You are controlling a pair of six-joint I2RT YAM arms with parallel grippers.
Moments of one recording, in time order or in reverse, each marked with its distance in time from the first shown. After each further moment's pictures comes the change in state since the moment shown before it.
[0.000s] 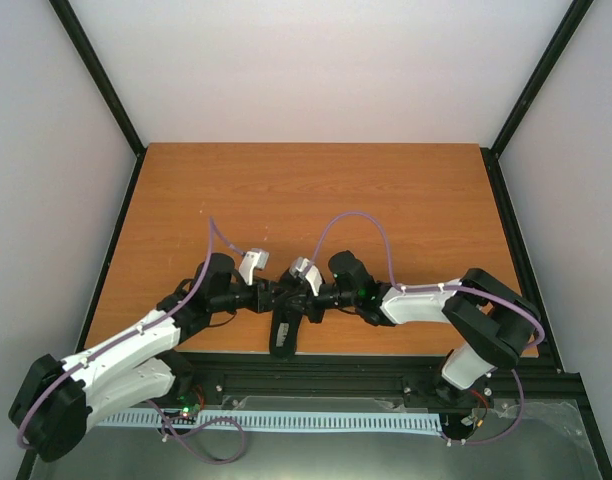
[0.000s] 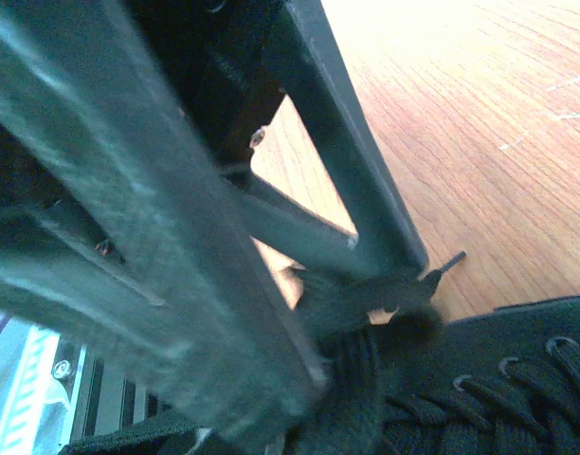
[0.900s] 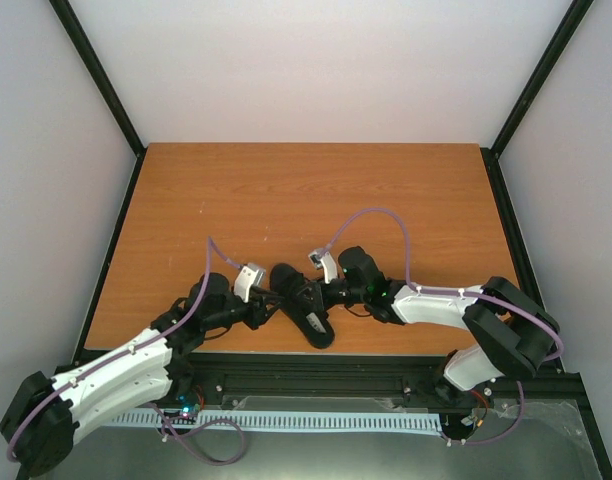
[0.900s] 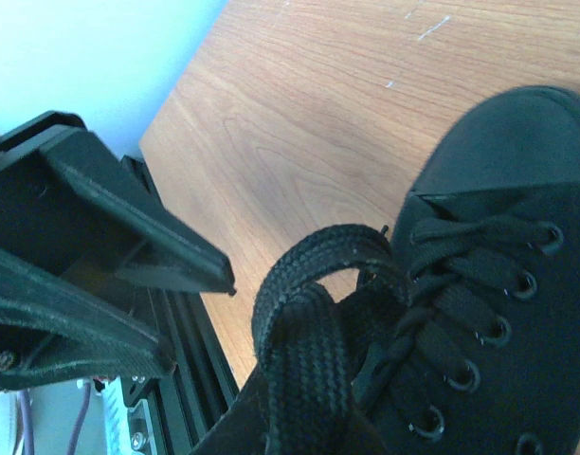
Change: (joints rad) left arm -0.068 -0.179 -0.147 0.028 -0.138 0.164; right arm -0.055 -0.112 -0.017 -0.145 0.091 0.422
